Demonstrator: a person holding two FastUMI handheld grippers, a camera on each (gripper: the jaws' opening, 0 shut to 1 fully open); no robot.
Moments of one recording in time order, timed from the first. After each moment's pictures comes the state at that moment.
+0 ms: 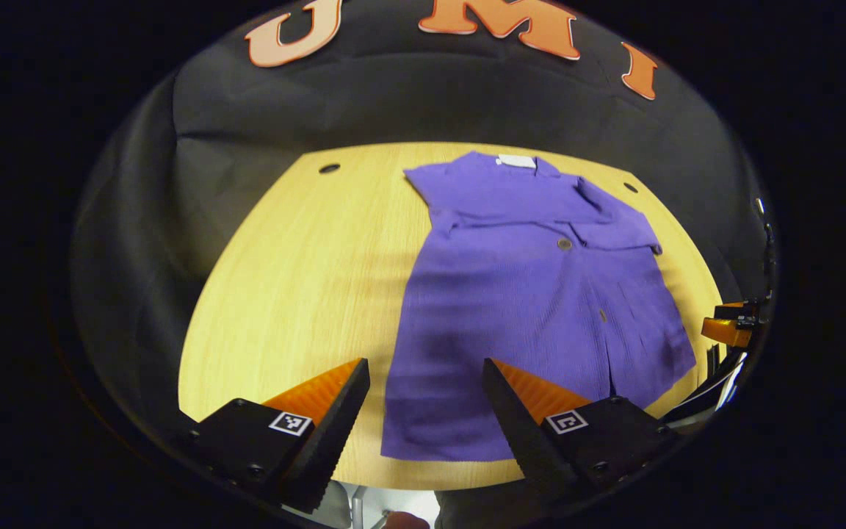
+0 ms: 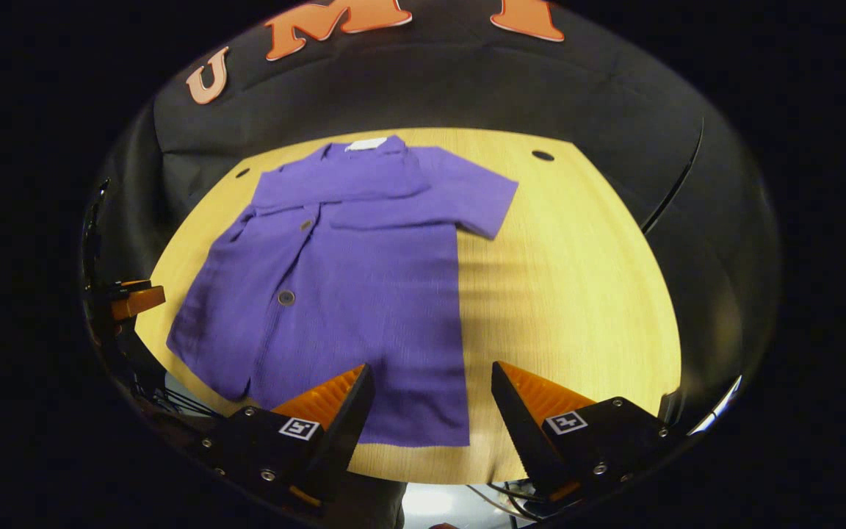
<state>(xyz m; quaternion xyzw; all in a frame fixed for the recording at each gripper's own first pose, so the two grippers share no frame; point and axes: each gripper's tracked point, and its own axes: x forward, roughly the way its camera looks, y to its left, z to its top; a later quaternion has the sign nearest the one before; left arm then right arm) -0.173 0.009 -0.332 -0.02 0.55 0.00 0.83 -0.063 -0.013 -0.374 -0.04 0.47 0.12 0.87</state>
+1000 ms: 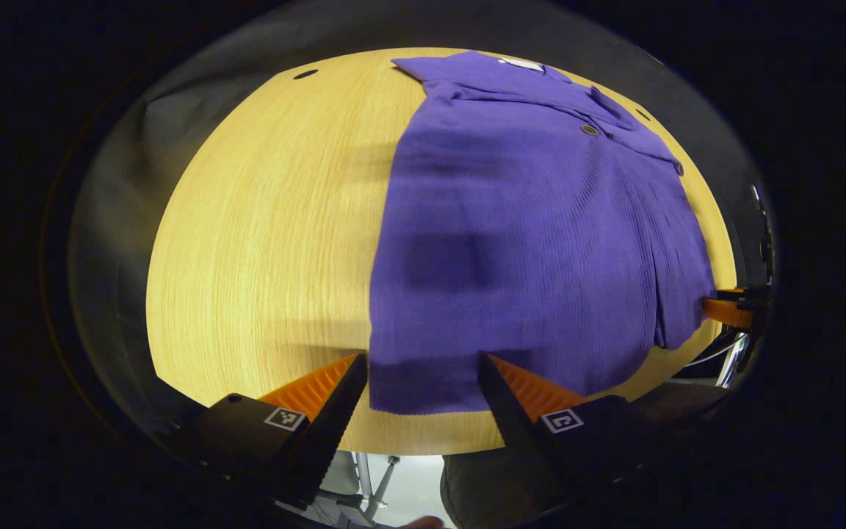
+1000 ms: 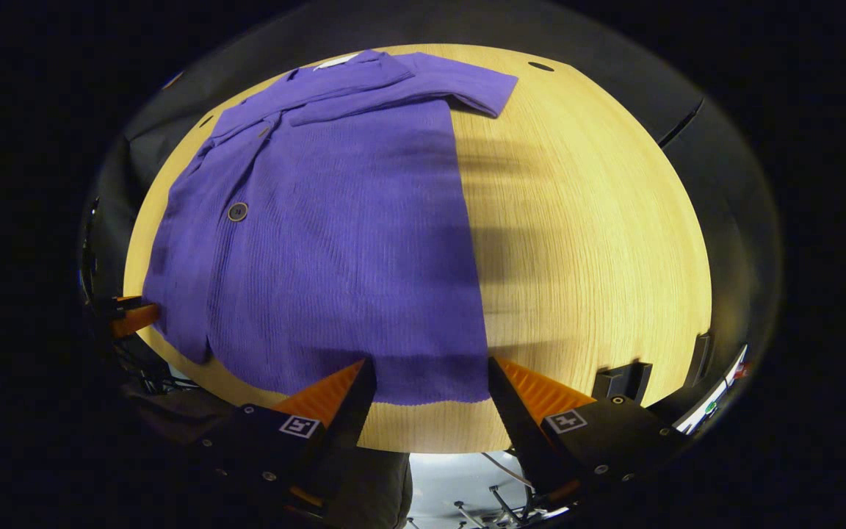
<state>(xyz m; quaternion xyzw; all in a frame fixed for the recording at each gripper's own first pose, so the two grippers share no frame) -0.250 0.001 -0.409 -0.01 0.69 -0.04 0.72 -0.115 -0.023 -0.439 -0.06 0.61 0.08 0.79</state>
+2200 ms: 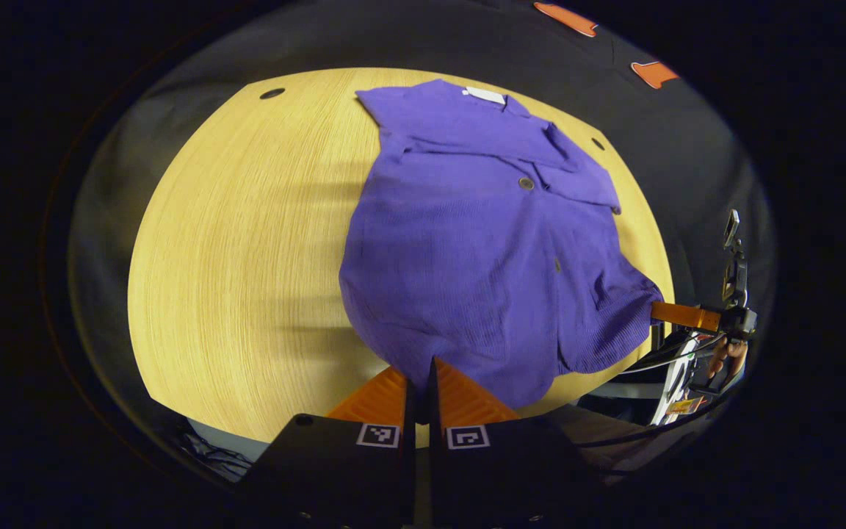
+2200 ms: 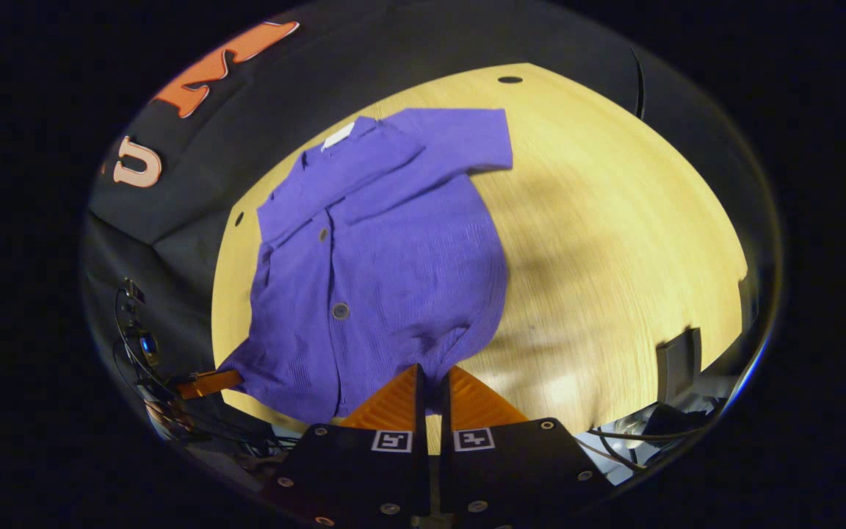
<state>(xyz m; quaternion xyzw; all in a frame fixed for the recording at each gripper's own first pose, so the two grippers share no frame) -0.185 -0.024 -0.333 -0.10 0.66 -0.11 0.73 -0.079 0.044 -0.350 0.17 0.54 0.09 0.82</state>
